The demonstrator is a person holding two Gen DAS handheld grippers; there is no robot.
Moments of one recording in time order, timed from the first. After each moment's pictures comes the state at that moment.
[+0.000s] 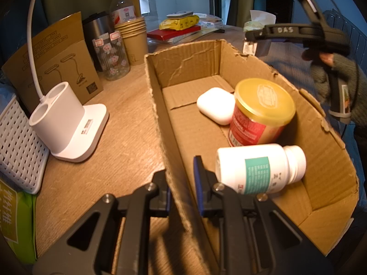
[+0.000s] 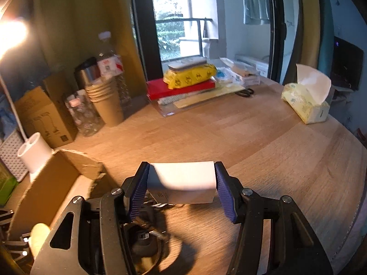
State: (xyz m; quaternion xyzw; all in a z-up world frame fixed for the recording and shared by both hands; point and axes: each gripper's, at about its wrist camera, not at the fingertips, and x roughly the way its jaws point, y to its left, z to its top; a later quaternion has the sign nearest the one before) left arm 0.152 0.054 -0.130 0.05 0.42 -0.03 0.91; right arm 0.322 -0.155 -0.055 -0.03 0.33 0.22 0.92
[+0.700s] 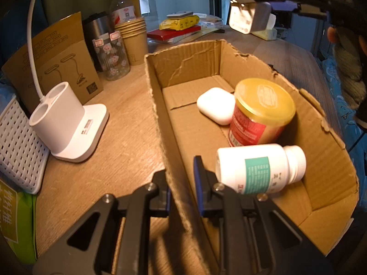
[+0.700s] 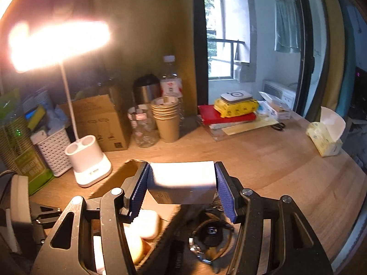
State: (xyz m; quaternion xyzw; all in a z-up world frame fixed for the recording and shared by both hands) left arm 0.152 0.054 -0.130 0.05 0.42 -0.03 0.91; right arm 0.250 -0.104 0.001 -0.06 0.27 0.31 0.91
